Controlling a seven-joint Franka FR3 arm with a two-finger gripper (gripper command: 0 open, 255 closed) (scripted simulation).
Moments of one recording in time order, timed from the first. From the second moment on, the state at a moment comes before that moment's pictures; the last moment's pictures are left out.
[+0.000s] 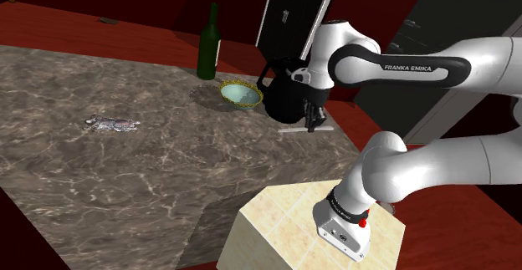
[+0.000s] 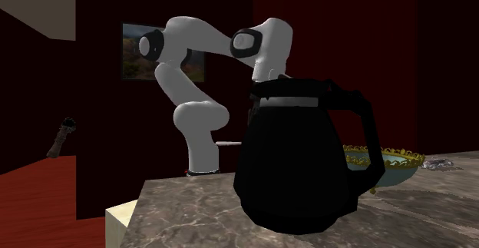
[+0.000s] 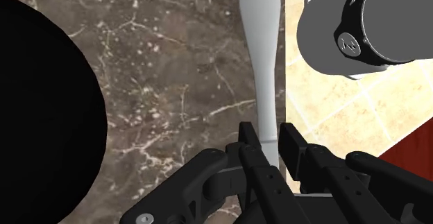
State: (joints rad) arm 0.21 -0.83 -0.17 -2.75 -0.21 1.71 -0.80
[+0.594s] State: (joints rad) arm 0.21 -0.84 -0.15 -2.64 -0.19 1.58 -0.81
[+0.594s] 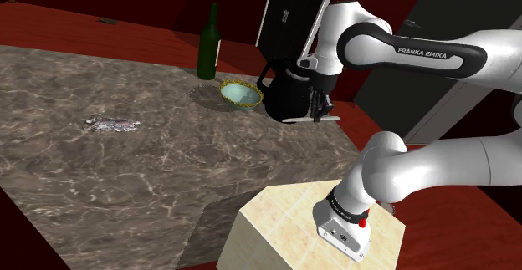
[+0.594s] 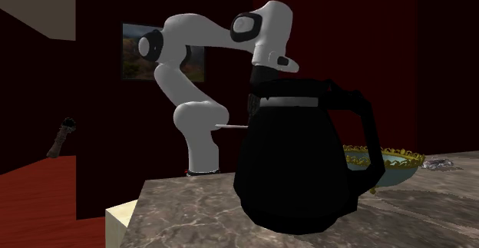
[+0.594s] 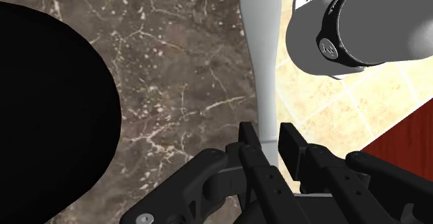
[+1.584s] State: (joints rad) arm 0.26 -0.44 -0.16 -2.26 -0.15 1.60 -0.82
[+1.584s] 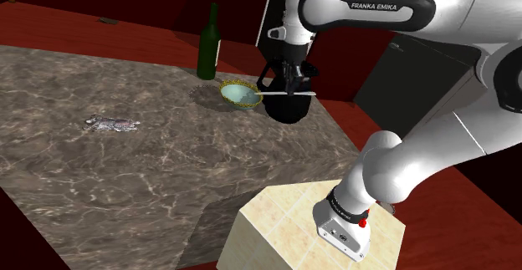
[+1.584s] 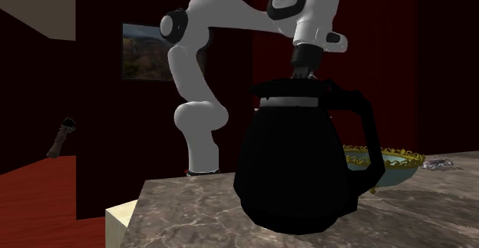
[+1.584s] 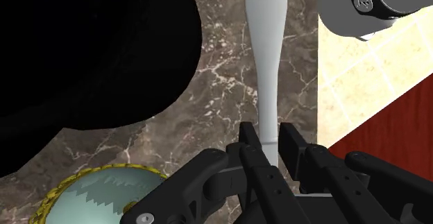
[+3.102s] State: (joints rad) arm 0.27 0.11 -0.17 -1.81 -0.07 1.70 -0.85
